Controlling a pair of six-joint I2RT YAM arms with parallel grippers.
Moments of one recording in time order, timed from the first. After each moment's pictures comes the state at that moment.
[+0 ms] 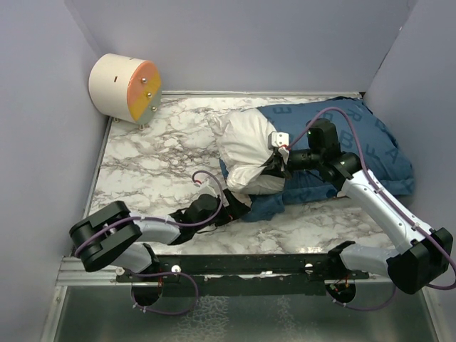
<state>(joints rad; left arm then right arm) -0.96 1.35 0.28 0.58 -0.08 -1.19 0.47 1.19 1.07 -0.44 -0.87 -0.62</state>
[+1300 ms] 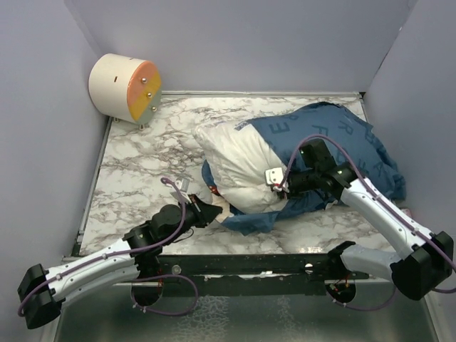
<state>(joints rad) -0.99 0.51 0.25 0.02 -0.26 -0.95 0.50 1.13 0.95 -0.72 -0.60 -1.05</state>
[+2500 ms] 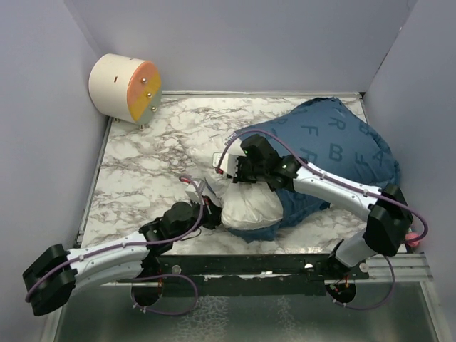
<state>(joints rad) -0.99 0.87 0.20 0.38 -0.08 -0.82 0.87 1.57 1.24 -0.43 -0.10 -0.71</state>
